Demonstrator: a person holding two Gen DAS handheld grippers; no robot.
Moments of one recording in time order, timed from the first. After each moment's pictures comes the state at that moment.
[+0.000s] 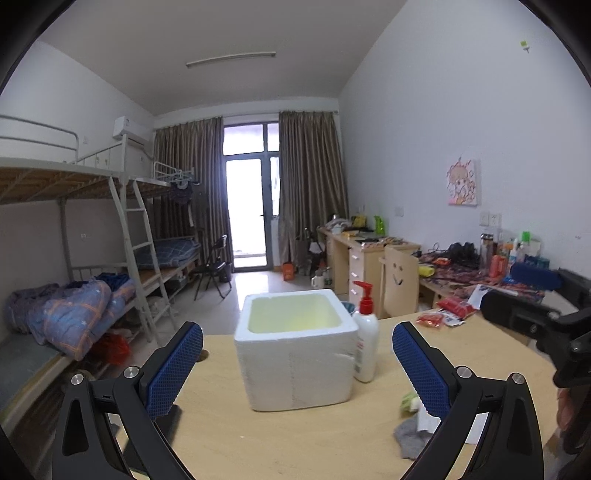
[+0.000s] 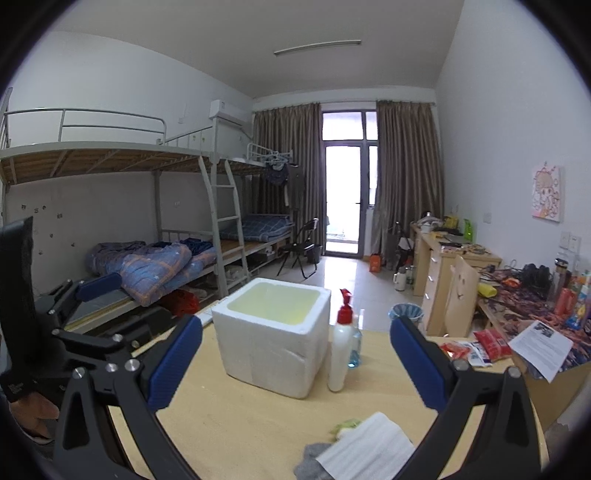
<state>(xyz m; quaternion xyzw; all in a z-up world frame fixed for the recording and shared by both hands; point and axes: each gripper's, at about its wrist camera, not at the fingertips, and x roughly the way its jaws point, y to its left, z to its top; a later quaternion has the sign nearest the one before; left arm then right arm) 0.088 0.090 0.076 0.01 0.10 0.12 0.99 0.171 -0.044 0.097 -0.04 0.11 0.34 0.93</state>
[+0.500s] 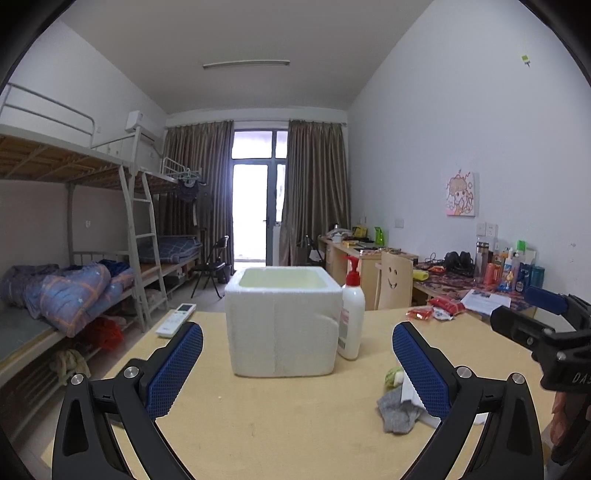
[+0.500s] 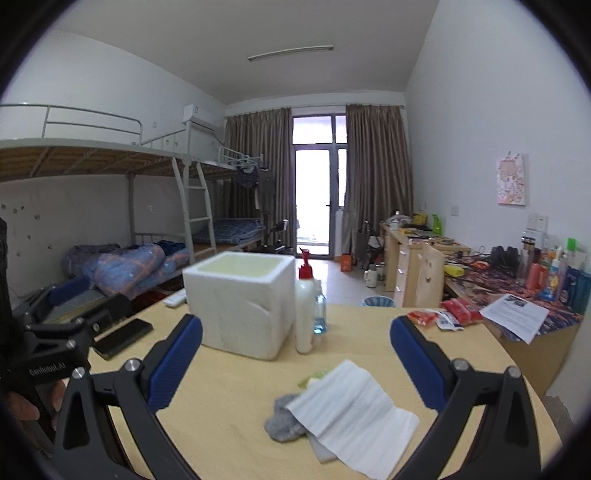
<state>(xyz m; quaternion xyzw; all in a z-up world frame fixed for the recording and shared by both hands) 0.047 0.067 0.013 -0.02 0.07 0.12 0.99 0.138 -0.081 0.027 -0.04 0.09 0.28 0.95</state>
